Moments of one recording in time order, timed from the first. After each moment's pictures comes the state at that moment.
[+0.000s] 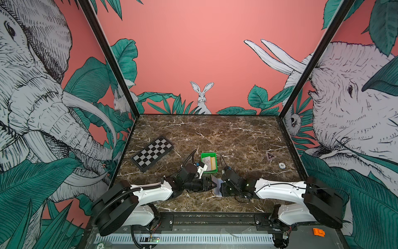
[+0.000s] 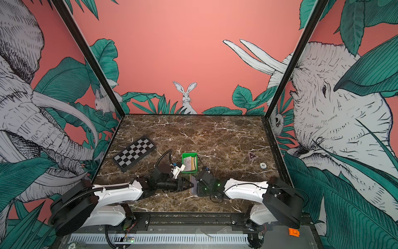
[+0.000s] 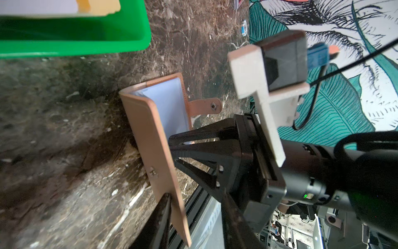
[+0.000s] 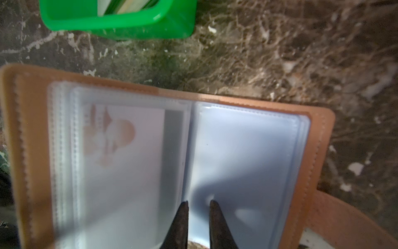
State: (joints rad) left arm -0.91 1.29 0.40 0.30 0.53 -1.03; right arm 1.05 1.37 0.57 -0.25 0.00 0.89
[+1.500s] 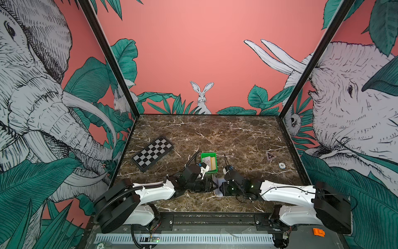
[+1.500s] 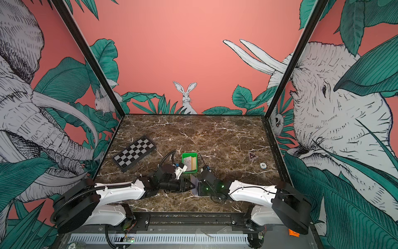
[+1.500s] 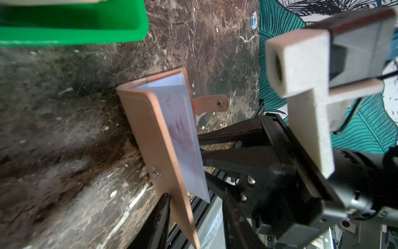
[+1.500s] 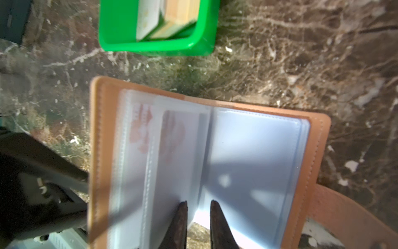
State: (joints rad) left arm -0.95 1.31 0.44 0.23 0.49 -1.00; right arm 1.05 1.26 0.54 -0.22 -0.01 0.89
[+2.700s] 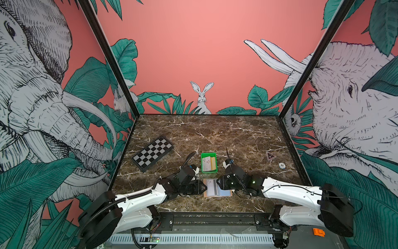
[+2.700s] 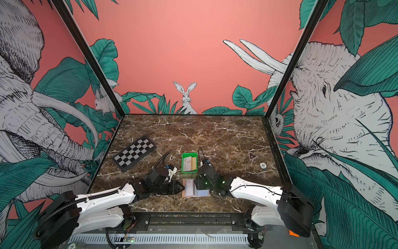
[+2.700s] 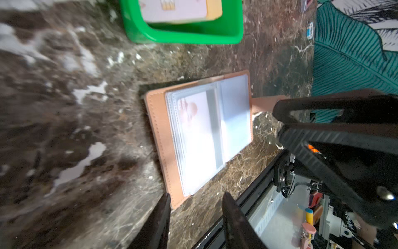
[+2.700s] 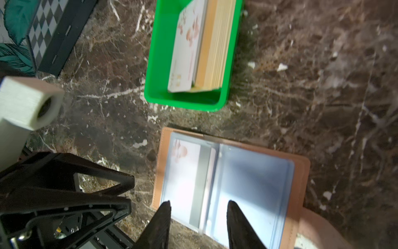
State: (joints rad) left arm -0.88 1.09 0.41 -0.14 0.30 -0.89; right arm 0.99 1.26 0.66 -0.27 0.04 0.83
